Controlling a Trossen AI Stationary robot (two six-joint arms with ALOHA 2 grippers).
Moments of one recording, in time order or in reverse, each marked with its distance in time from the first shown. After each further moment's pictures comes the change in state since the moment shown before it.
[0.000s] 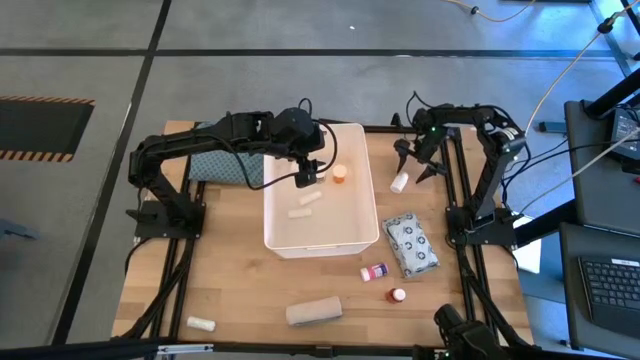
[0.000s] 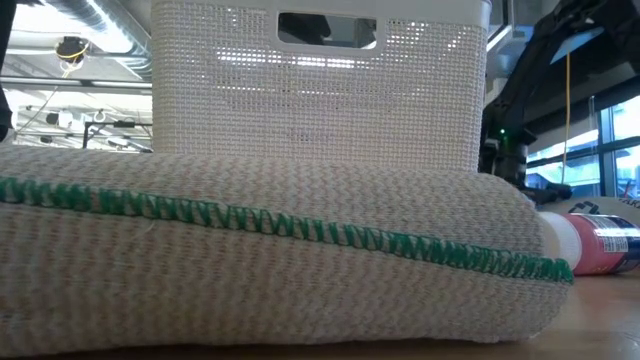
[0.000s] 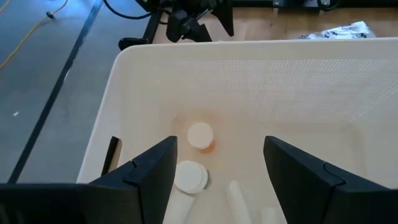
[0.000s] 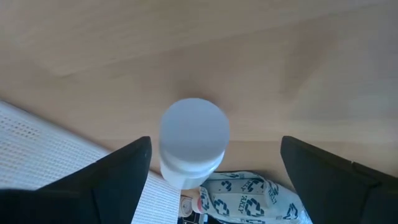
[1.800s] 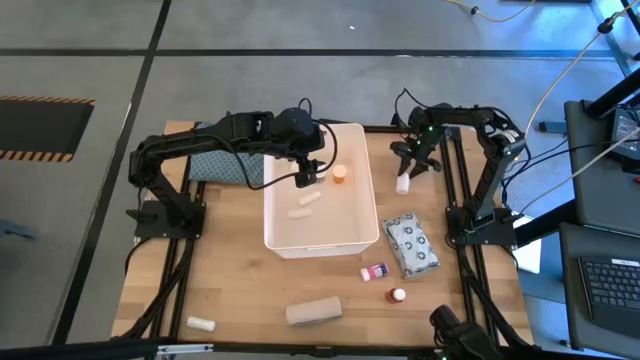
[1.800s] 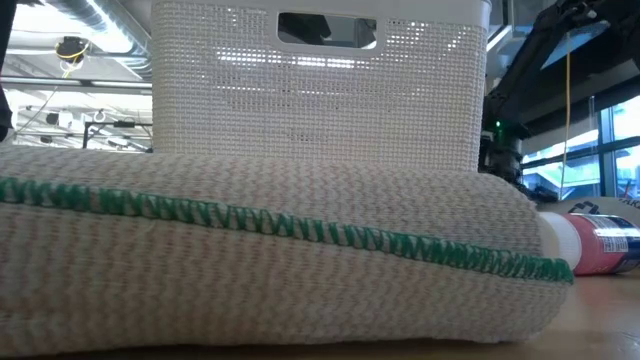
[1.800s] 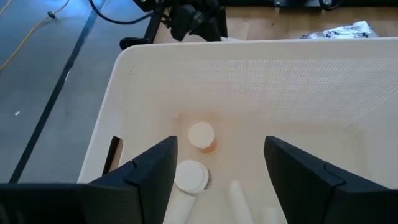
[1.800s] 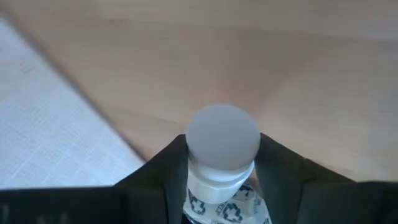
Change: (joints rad) left arm 0.000 0.000 0.000 0.000 -0.004 0.000; right arm 0.047 -0.033 0.014 0.013 -0.021 -0.280
